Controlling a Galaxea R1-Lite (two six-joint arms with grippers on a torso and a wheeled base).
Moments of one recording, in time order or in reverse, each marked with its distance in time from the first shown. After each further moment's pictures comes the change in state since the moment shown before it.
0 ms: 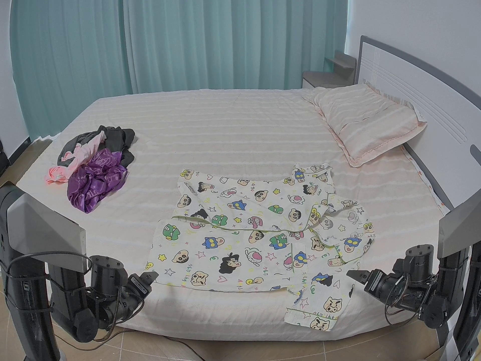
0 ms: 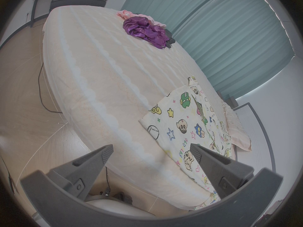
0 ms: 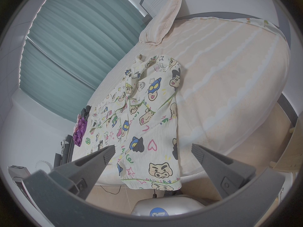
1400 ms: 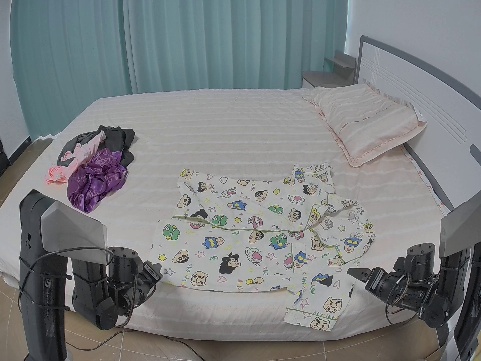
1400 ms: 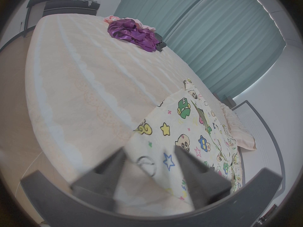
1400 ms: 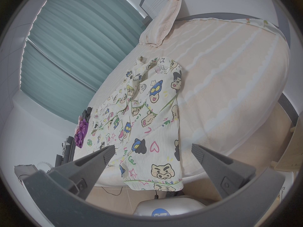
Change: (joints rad) left arm 0.026 0.170 -0.233 -0.029 0.038 0.111; right arm 0.000 -0.016 0.000 0.000 -0.003 0.010
